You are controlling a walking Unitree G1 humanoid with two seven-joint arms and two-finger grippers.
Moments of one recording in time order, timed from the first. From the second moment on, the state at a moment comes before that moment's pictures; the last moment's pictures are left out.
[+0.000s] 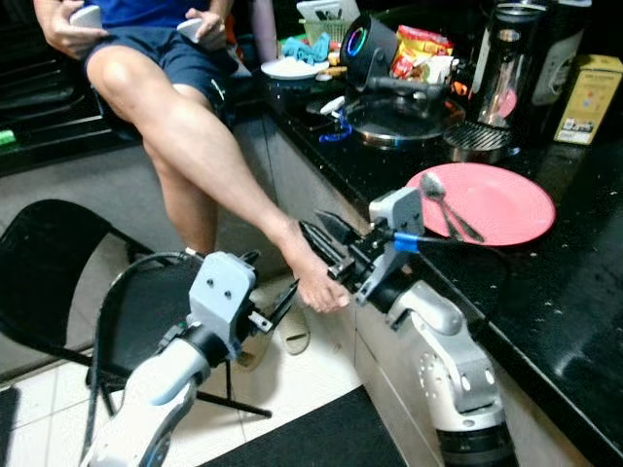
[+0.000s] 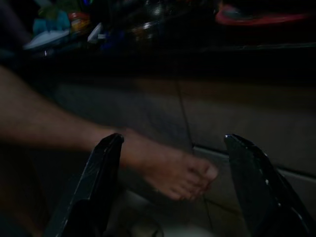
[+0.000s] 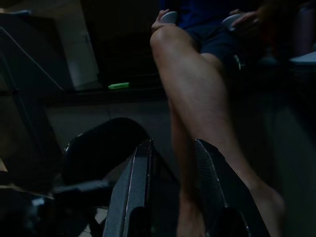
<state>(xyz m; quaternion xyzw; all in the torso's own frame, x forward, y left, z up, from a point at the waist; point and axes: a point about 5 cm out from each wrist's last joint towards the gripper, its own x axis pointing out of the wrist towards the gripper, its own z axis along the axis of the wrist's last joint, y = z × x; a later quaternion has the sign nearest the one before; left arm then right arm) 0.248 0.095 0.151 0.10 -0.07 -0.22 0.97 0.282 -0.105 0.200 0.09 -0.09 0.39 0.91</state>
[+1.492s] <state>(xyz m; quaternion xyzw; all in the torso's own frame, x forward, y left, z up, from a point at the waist) 0.249 0.091 0.151 0.10 -0.07 -0.24 0.96 0.283 -0.157 0.275 0.03 -0.17 0.37 0.91</state>
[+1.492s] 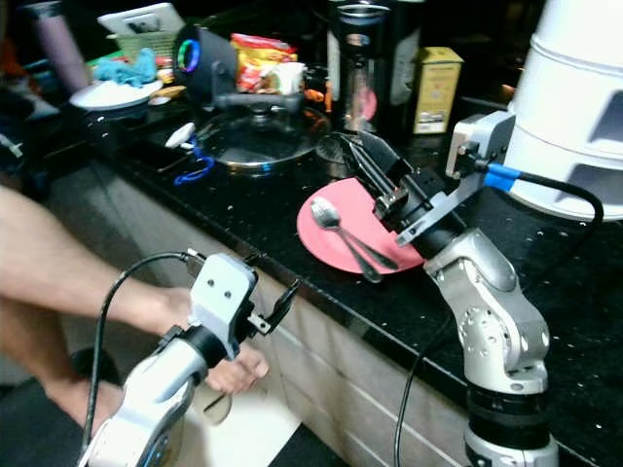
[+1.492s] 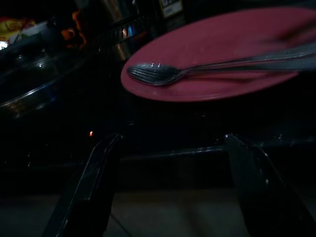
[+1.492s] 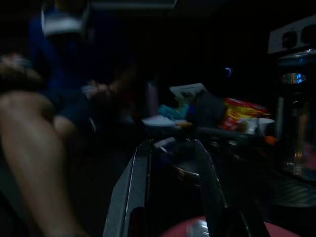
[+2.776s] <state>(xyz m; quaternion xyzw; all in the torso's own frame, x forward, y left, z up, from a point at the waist) 0.249 0.089 0.150 0.09 -0.07 -0.24 0.96 0.305 -0.167 0.244 -0.19 0.22 0.17 0.94</state>
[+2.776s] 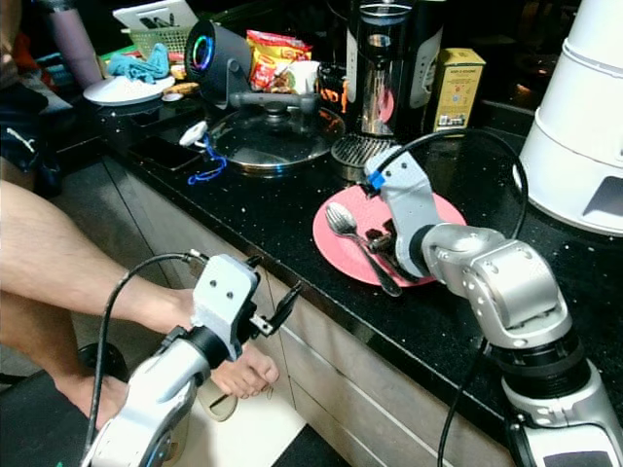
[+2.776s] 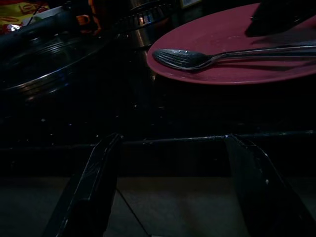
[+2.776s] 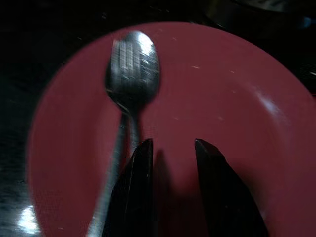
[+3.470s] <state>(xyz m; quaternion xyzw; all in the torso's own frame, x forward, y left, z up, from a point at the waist) 0.249 0.089 0.150 0.09 -0.07 -0.24 0.96 0.302 -0.170 0.241 -0.19 0.25 0.19 0.93</state>
